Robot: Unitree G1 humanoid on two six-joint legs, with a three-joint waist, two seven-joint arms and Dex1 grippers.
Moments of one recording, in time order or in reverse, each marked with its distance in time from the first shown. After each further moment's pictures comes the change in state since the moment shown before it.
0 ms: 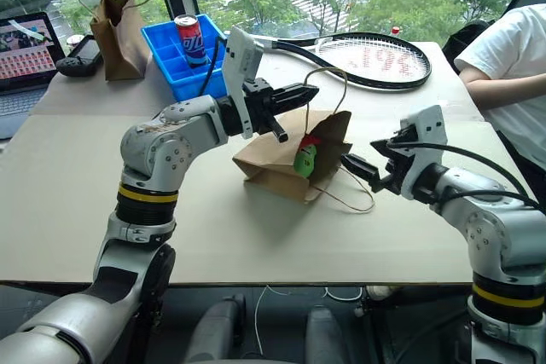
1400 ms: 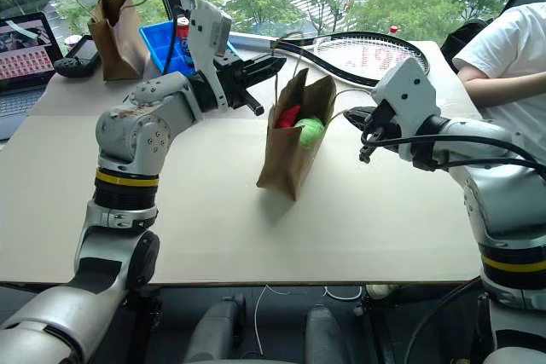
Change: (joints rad) left arm -0.074 0.109 0.057 0.133 0.105 -0.170 0.018; right arm -0.412 -0.102 0.219 0.020 -0.265 -0.243 0.172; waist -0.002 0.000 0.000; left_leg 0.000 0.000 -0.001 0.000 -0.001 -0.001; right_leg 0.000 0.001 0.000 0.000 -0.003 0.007
